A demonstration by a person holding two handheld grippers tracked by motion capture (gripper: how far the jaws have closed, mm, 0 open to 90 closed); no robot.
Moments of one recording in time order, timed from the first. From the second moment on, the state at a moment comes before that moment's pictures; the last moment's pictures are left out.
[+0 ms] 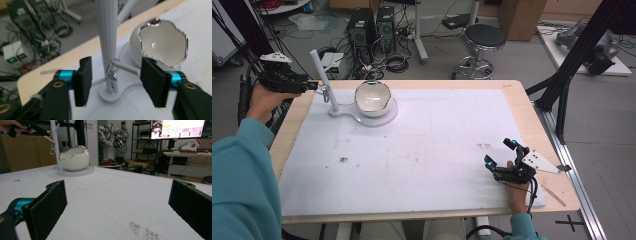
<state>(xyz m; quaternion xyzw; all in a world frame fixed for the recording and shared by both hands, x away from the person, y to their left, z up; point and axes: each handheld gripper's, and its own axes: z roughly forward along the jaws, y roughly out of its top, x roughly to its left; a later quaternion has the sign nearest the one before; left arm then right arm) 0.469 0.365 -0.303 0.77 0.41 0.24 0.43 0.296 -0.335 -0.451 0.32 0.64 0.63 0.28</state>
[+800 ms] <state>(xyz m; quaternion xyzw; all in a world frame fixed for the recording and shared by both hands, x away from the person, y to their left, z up) 0.352 0.330 -0.340 0.69 0.31 0.28 0.59 0.297 -0.334 -0.451 0.32 0.65 0.63 0.29</state>
